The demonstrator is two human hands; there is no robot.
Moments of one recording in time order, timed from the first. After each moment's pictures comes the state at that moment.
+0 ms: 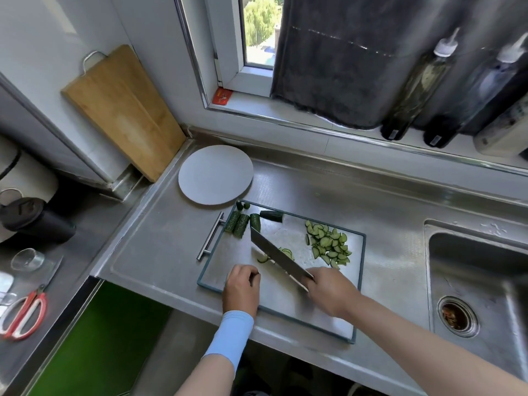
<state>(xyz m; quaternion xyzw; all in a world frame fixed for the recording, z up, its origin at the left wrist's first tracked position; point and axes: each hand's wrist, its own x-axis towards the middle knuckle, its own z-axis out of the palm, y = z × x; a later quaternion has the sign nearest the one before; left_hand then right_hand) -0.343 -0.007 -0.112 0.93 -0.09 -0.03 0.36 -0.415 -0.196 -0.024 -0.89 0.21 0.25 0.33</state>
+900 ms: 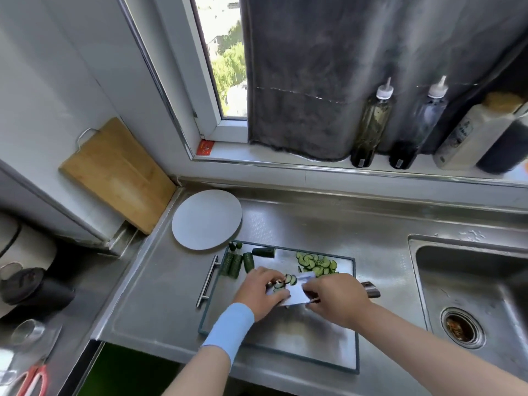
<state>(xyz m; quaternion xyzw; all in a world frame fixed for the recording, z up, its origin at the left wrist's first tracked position) -0.282 -0.056 -0.040 0.88 -0.32 -0.24 0.26 -0.407 -0.236 0.006 -0.99 0.04 0.12 0.10</state>
